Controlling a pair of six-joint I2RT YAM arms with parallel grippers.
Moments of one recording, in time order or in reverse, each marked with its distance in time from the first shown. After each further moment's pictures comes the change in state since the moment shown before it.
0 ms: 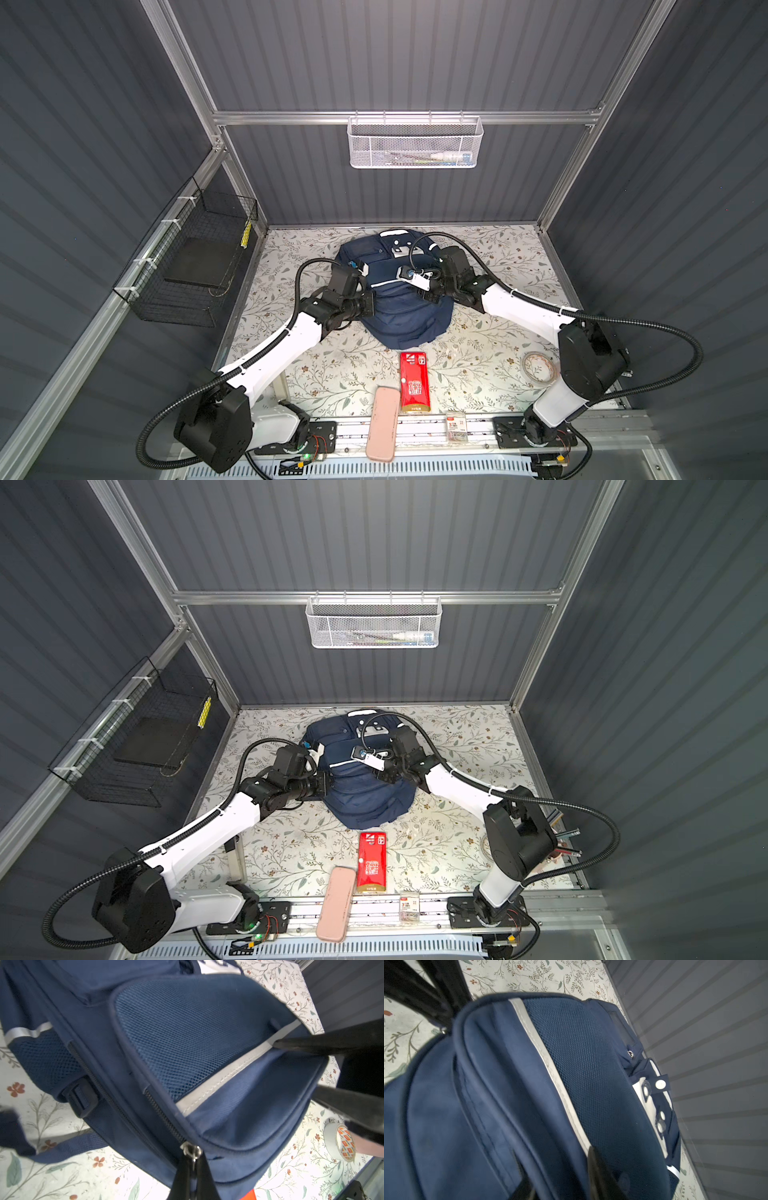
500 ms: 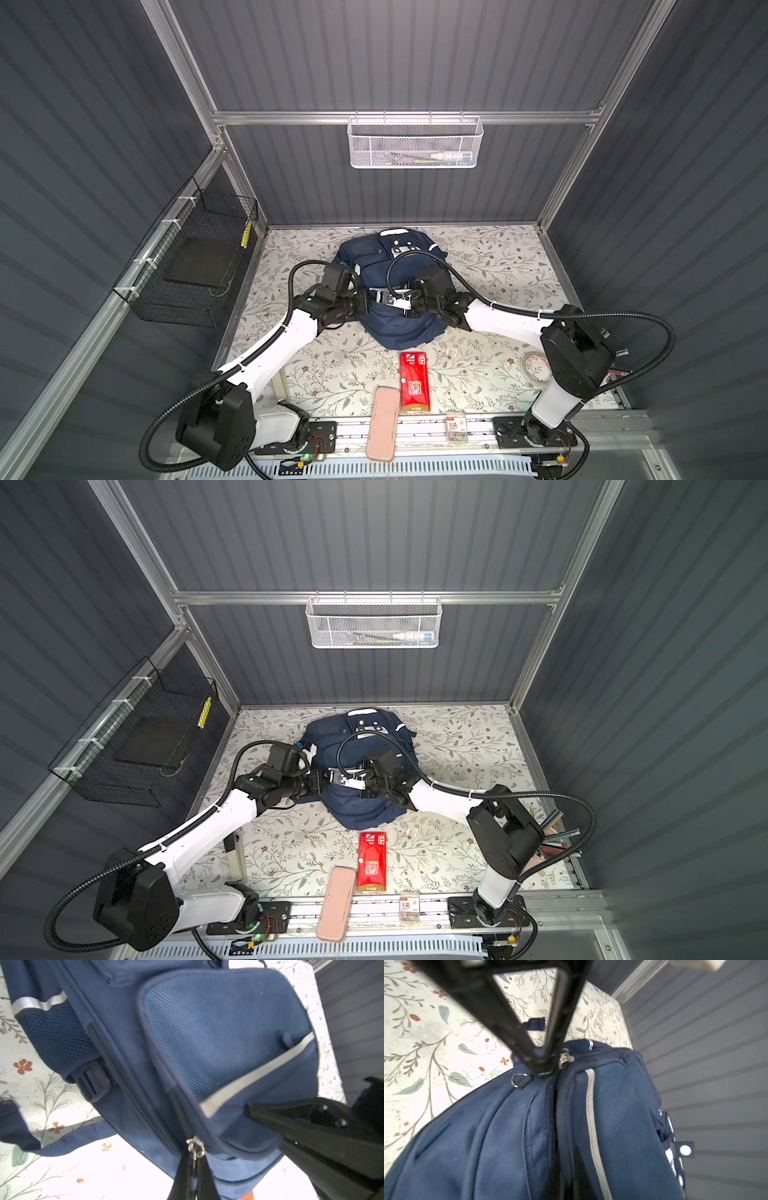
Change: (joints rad) left arm 0.115 0.005 0.024 -0.063 0.102 -0.007; right arm 0.067 0.042 -0.102 0.240 -0.035 -0.136
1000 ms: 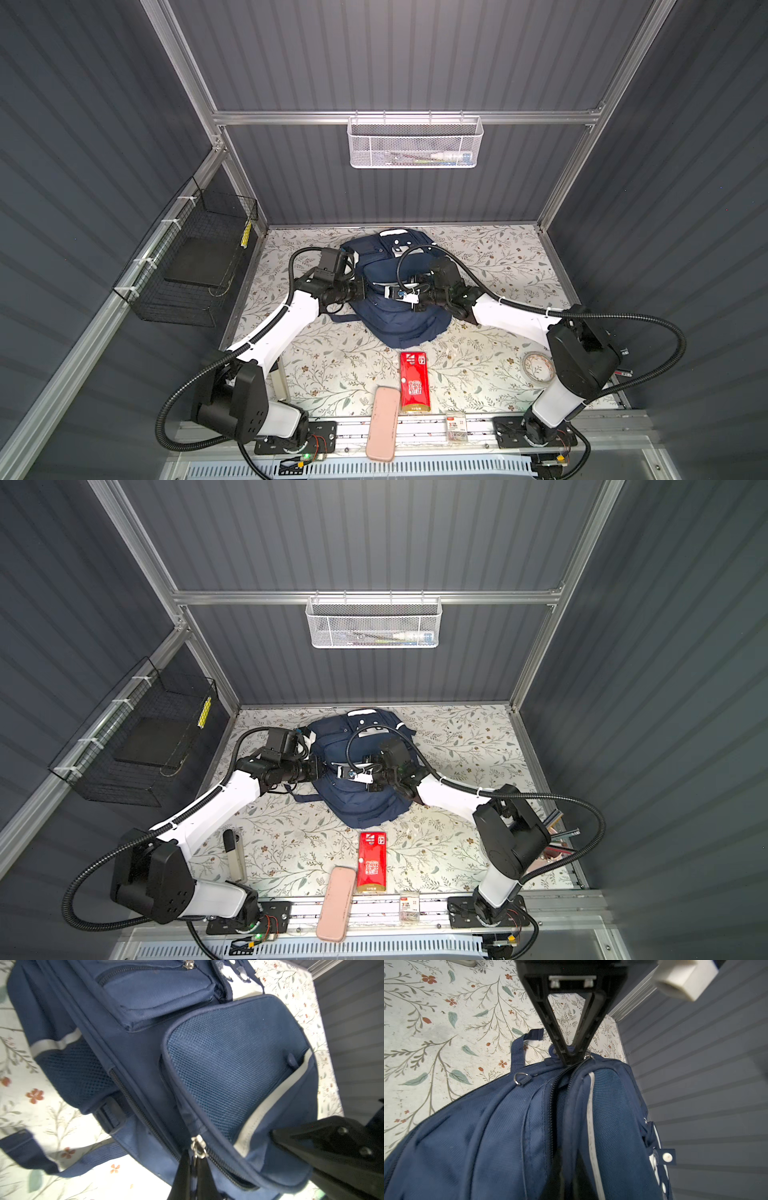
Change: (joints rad) left arm 0.053 0.125 0.161 -0.072 0.010 0.081; right arm -0.063 -0.019 0.013 -0.013 -0.110 -0.046
